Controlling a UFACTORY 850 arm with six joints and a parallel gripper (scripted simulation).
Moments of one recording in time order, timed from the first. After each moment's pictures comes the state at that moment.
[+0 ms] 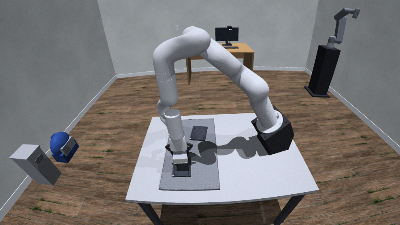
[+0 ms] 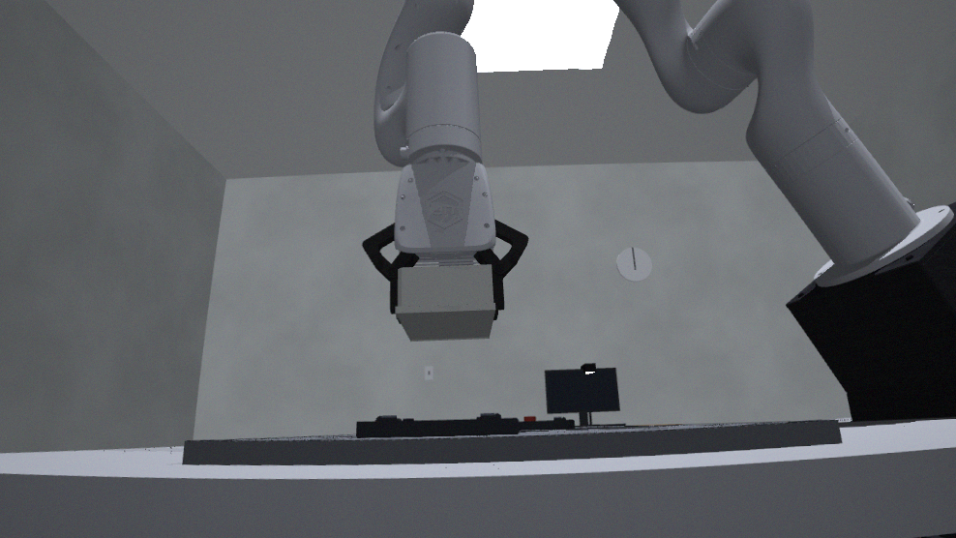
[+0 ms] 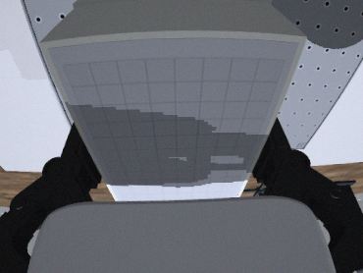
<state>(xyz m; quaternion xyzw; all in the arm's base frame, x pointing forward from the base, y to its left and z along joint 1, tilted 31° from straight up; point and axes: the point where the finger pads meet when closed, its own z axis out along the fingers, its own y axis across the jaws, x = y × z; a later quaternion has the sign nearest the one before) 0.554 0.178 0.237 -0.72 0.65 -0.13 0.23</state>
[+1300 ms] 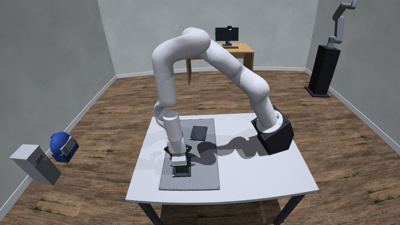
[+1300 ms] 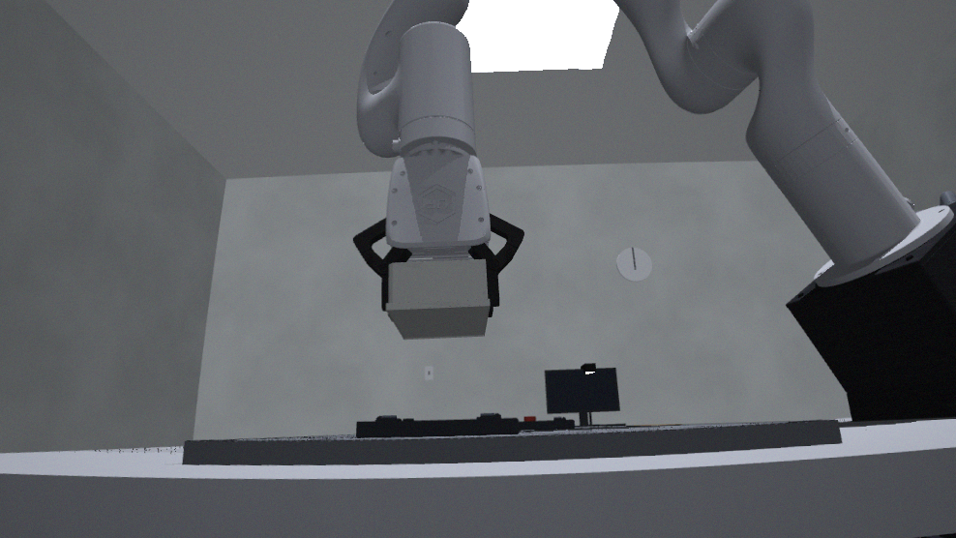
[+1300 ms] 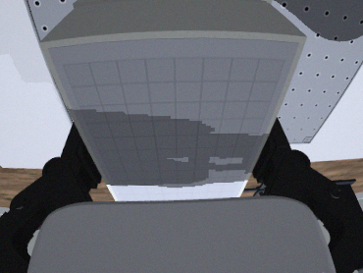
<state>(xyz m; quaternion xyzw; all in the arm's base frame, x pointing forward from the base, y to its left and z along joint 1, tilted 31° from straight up) 0.557 0.194 0.241 -0.72 0.65 -0.13 0.23</state>
